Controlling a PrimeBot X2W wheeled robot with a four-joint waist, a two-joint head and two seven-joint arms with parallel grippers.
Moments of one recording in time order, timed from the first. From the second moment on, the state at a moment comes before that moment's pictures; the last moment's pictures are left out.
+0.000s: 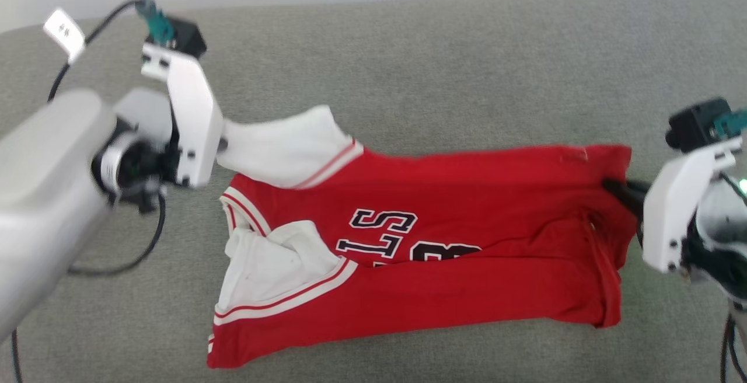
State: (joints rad) left arm -1.14 0.67 -1.13 0.49 -1.23 0.03 0.77; right arm -0.40 -0.46 0.15 0.05 0.64 0.13 0.84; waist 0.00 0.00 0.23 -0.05
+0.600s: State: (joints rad) left arm -0.76 0.90 -1.15 -0.05 -1.35 0.35 0.70; right arm -0.17 -0.33 0.08 -0.02 0.58 0.13 0.96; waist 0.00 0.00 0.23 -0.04
